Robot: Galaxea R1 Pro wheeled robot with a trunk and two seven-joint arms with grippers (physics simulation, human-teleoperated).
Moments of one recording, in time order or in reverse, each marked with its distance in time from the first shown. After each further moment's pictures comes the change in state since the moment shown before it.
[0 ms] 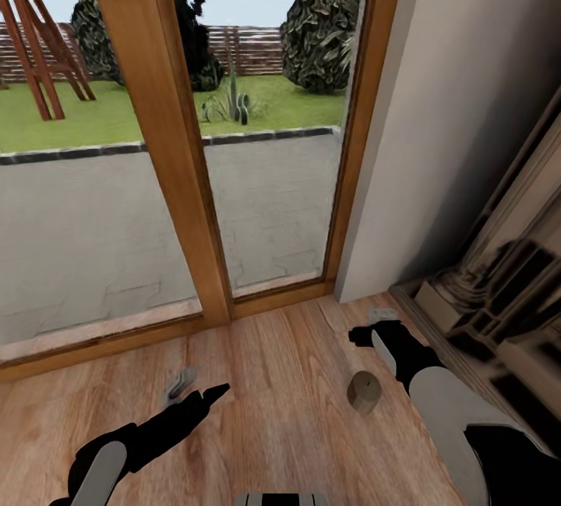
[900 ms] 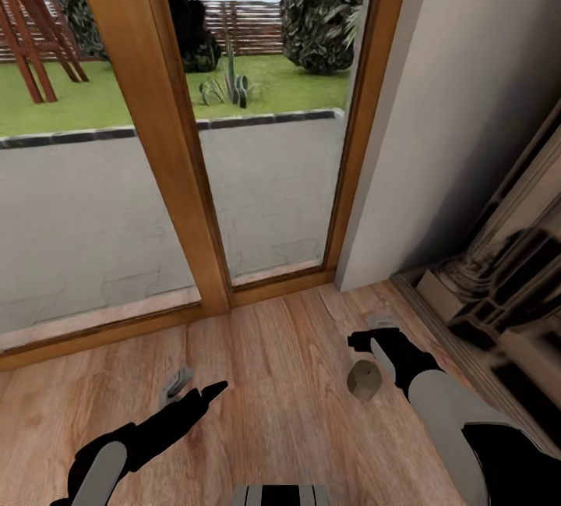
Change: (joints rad) left arm 0.001 0.001 -0.001 0.001 -0.005 -0.035 -0.001; right arm -0.001 0.002 0.009 0.069 0.010 -0.094 0.000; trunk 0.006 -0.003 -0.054
